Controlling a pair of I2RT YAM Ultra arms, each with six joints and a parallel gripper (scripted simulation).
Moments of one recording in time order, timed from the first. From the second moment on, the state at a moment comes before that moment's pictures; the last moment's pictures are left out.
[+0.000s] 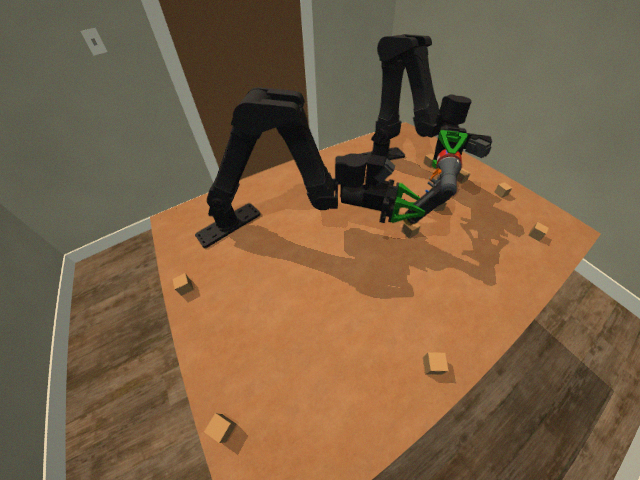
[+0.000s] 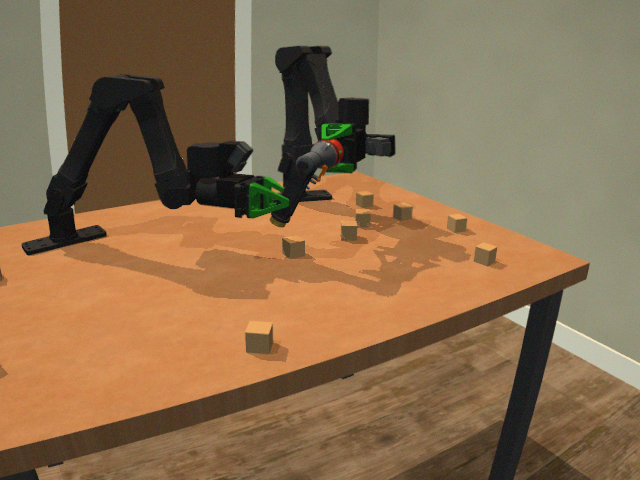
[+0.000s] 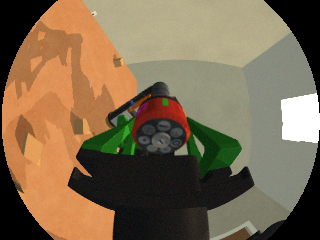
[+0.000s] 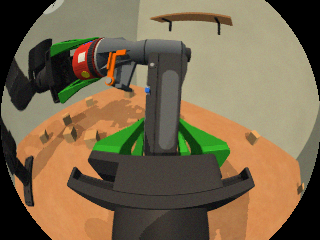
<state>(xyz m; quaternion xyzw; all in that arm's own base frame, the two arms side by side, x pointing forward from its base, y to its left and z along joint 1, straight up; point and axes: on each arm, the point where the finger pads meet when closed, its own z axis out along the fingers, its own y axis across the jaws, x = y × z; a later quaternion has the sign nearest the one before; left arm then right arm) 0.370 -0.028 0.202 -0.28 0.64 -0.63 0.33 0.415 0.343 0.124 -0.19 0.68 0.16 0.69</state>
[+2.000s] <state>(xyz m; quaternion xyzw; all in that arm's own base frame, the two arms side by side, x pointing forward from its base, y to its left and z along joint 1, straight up) 0.364 -0.016 0.200 0.05 0.70 -0.39 0.59 0.415 0.343 0.124 -0.19 0.68 0.16 0.69</state>
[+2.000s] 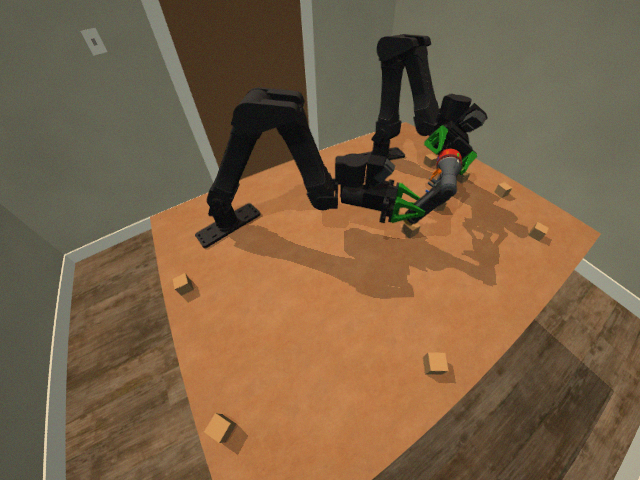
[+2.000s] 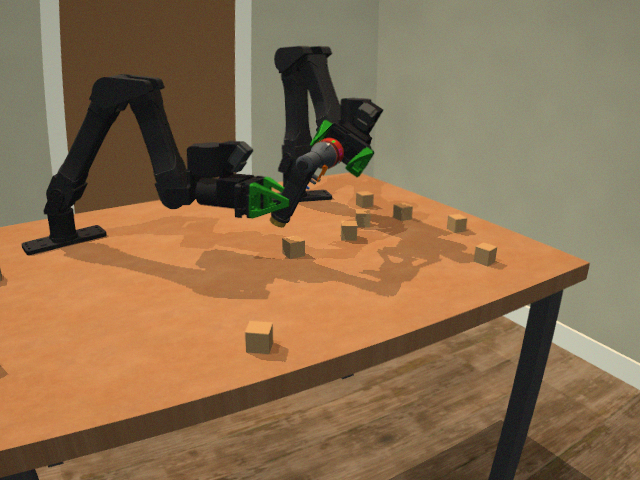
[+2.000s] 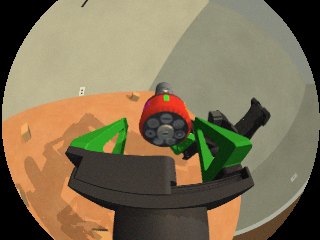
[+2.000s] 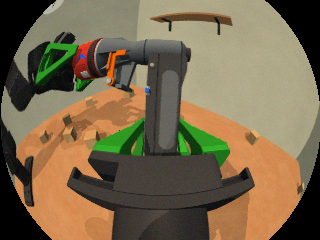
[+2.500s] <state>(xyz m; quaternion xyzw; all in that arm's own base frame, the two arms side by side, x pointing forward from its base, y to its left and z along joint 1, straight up) 0.336 0.008 0.200 0.05 0.70 -0.39 0.60 0.415 0.343 0.124 -0.19 0.68 0.16 0.69</state>
